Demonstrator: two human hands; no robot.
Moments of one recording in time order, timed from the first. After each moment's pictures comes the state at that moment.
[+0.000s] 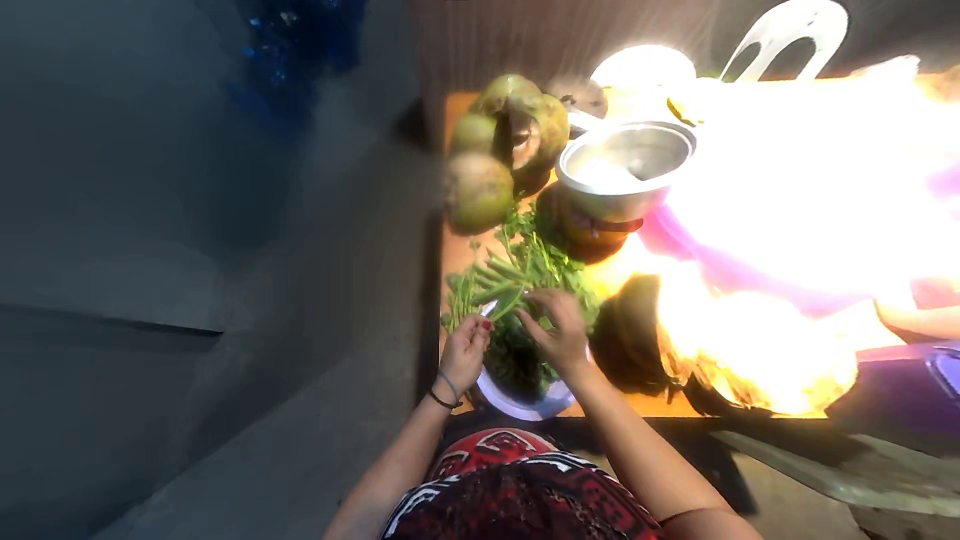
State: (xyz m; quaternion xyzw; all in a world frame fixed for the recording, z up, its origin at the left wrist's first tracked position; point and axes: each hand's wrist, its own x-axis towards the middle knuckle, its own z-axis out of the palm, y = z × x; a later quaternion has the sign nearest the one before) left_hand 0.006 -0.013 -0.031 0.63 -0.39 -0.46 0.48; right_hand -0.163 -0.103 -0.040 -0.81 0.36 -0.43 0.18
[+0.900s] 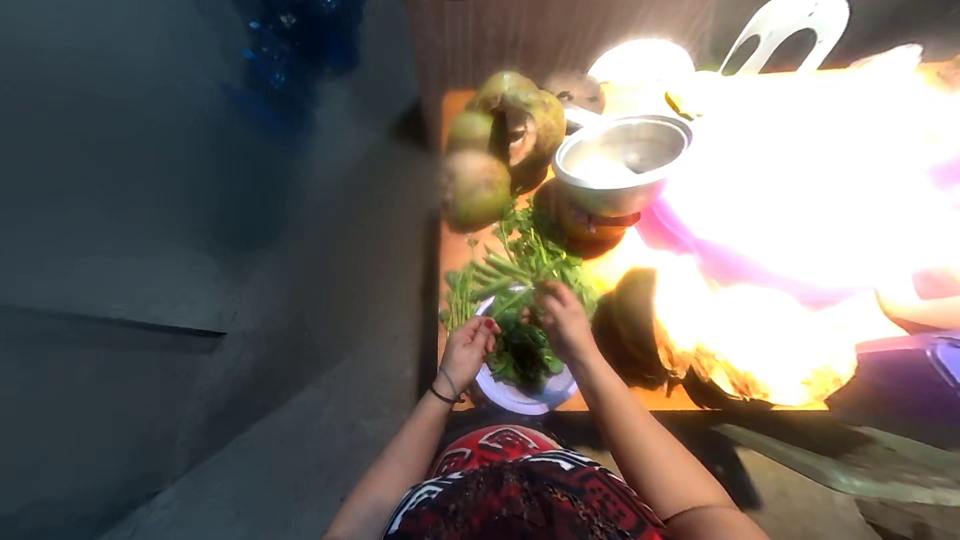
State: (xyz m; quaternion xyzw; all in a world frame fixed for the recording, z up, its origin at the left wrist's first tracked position) left_hand 0.001 -0.012 -0.026 0.61 -0.37 -0.52 0.47; right_hand -0.166 -0.106 -0.014 -0.42 0.46 -0.39 0.68
